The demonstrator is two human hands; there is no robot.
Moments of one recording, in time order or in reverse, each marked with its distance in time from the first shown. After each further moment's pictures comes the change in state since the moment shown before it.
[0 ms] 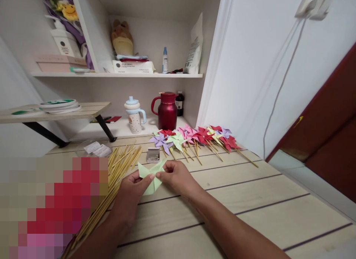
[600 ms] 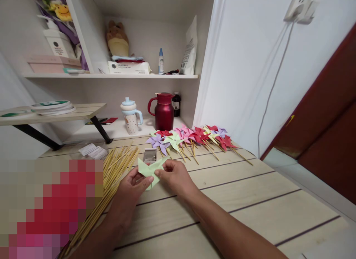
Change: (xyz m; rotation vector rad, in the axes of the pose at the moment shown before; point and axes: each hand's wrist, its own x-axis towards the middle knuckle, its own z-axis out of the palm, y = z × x) left_hand -0.005 0.007 0.008 -0.106 -0.028 0.094; right_hand -0.005 -0.003 0.002 0.076 0.118 -0.080
